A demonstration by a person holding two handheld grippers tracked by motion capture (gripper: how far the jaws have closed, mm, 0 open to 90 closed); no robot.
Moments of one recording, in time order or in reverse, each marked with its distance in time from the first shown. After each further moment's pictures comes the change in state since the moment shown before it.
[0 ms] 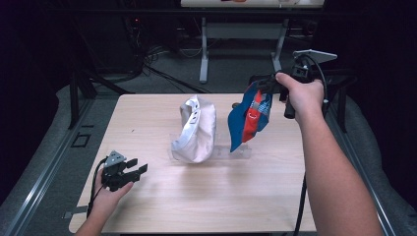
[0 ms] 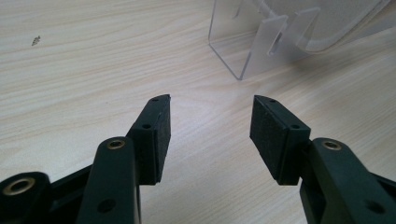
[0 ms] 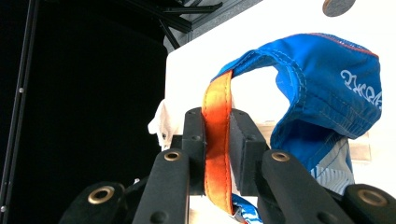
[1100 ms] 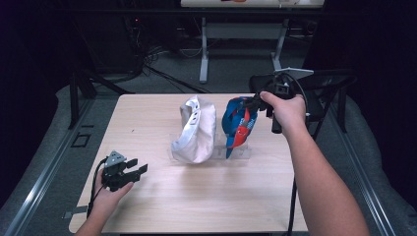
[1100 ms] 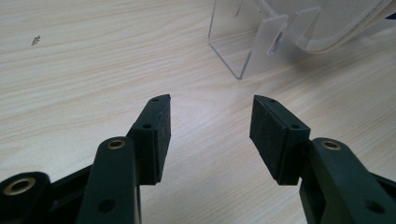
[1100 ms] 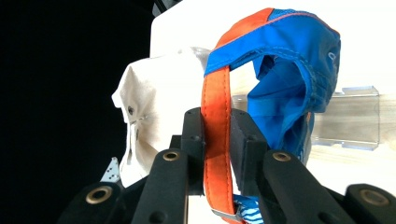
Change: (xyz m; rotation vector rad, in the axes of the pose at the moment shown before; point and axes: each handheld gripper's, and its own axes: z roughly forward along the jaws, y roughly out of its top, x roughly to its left) left arm 0.000 -0.001 0.001 -0.004 0.005 0.004; right arm -0.018 -0.022 0.045 0.122 -0.032 -0.046
